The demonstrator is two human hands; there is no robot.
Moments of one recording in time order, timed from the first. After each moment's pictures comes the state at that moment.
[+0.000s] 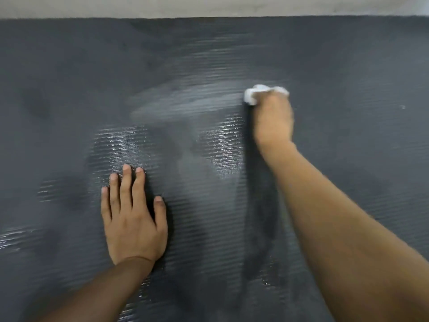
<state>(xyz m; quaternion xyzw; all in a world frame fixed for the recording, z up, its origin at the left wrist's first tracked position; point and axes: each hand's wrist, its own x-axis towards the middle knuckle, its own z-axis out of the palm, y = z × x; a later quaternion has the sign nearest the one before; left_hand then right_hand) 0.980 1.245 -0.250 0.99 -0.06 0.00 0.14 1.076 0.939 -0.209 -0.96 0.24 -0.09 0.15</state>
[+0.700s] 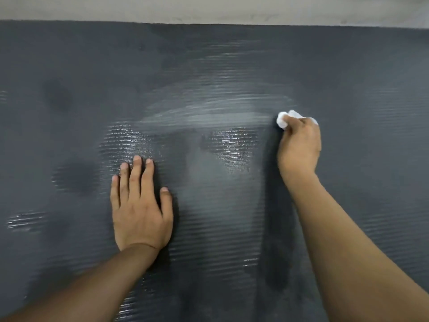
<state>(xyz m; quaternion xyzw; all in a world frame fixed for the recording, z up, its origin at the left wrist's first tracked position) 0.981 1.244 -0.251 0.99 -0.06 0.03 0.13 1.012 0.935 -0.219 -0.90 0.32 -0.16 0.23</state>
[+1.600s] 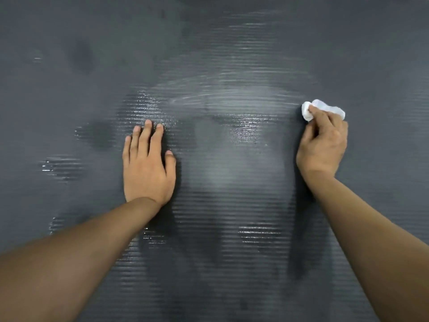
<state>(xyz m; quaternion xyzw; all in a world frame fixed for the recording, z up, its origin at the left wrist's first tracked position) 0.977 1.243 -0.244 0.99 -0.05 0.02 0.16 0.961 0.907 -0.258 -0.90 0.26 -0.28 0.22</state>
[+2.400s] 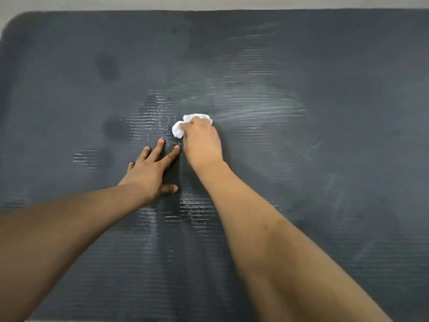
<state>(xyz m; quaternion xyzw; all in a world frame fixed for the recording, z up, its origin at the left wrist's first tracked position) 0.968 1.290 -0.187 0.93 -0.15 -0.33 0.03 0.994 1.131 -0.223 -0.98 -0.03 0.00 0.22</state>
